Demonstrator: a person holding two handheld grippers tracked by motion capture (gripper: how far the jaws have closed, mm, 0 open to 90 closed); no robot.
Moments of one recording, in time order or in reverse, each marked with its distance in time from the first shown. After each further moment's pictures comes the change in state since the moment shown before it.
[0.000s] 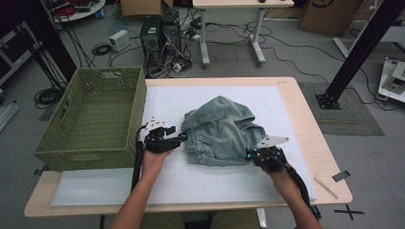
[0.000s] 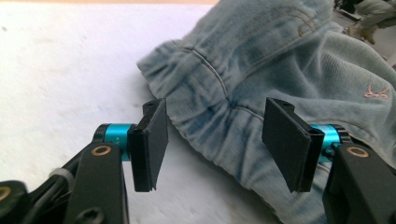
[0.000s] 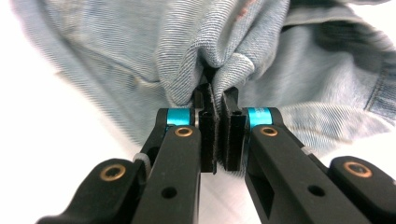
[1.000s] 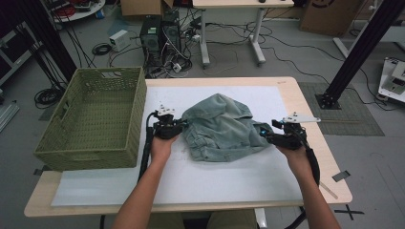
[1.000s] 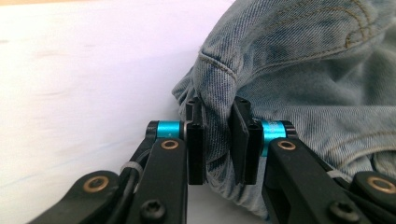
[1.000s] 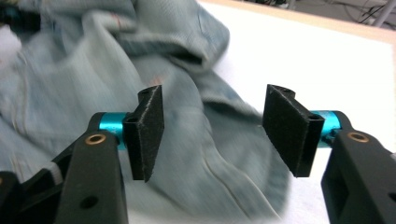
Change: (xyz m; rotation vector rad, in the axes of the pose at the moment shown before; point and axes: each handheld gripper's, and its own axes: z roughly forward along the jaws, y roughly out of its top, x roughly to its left) left arm 0.021 0.034 0.040 0.075 0.136 0.027; right arm -0.072 0.026 -0.021 -0.176 -0.122 0.181
